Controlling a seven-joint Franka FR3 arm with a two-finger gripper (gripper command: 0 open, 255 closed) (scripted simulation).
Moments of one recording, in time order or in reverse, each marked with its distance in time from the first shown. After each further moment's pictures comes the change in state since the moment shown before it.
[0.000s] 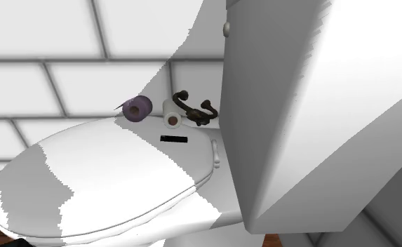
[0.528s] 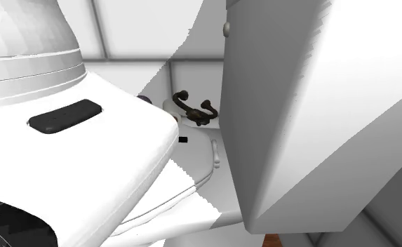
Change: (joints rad) arm 0.032 0.126 0.112 0.085 0.084 0.025 0.135
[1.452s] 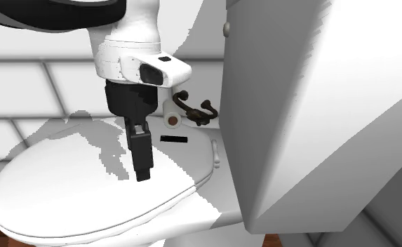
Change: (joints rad) arm 0.048 0.429 0.241 0.367 0.063 0.047 0.330
